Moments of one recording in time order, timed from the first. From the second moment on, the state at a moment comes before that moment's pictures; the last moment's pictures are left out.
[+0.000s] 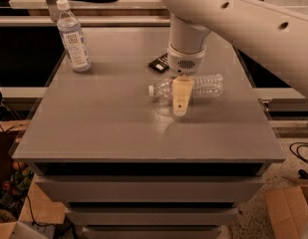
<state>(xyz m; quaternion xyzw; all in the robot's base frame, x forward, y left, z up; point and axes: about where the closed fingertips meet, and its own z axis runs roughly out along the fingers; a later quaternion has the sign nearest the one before) 0.577 -0.080 0.842 -0.68 0.73 -0.03 0.05</state>
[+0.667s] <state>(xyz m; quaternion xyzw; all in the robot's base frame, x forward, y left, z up) 0.594 -0.082 0.856 -0.67 0.74 -0.02 0.06</state>
